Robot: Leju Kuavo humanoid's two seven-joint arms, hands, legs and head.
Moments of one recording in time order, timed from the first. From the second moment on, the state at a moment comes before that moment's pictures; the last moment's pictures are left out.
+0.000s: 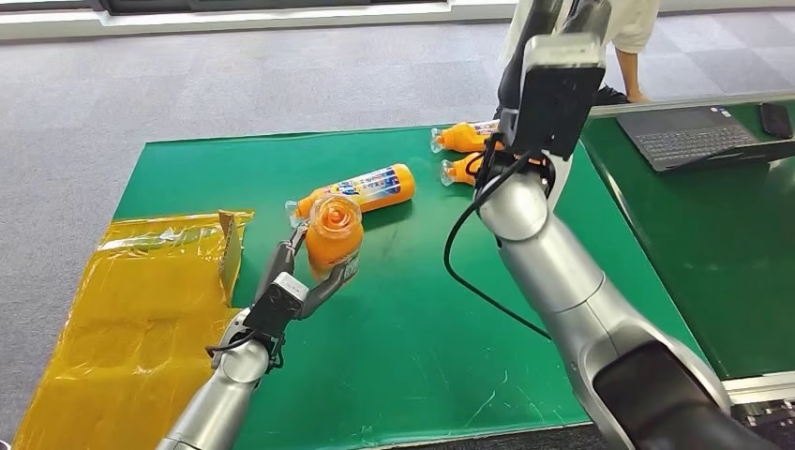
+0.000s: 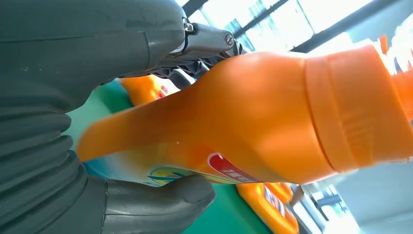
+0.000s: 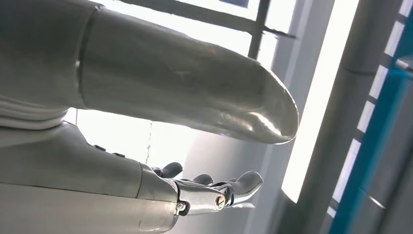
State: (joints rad) left arm -0.37 -0.14 -0.25 -0.96 -0.30 0.12 -0.40; right arm -0.85 0.00 0.64 -1.36 0.06 -0.88 -0.34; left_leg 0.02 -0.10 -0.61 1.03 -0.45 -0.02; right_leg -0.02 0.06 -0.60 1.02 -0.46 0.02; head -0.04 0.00
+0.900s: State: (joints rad) left arm -0.34 -0.04 -0.10 -1.03 -0.39 0.22 -0.37; right arm -0.46 -0.06 0.64 -1.52 0.06 -0.88 -0.39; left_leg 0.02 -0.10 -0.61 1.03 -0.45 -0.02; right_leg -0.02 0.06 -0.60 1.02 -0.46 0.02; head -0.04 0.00
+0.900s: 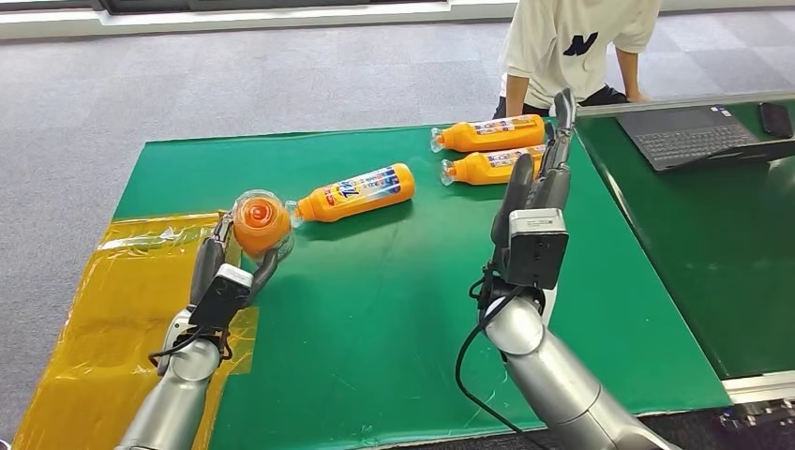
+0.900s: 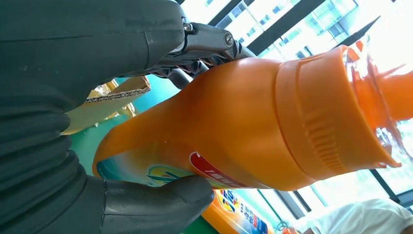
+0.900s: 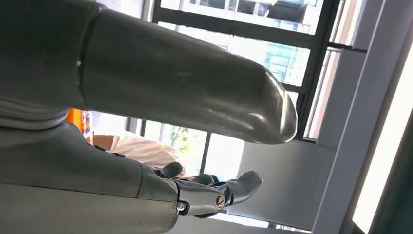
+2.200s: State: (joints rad) left arm -0.07 0.33 -0.03 -1.66 -0.76 0.20 -0.15; right arm -0.24 -0.21 0.50 -1.68 0.09 -0.88 -0.41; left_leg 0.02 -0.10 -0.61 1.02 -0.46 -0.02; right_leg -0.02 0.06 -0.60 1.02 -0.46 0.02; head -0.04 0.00
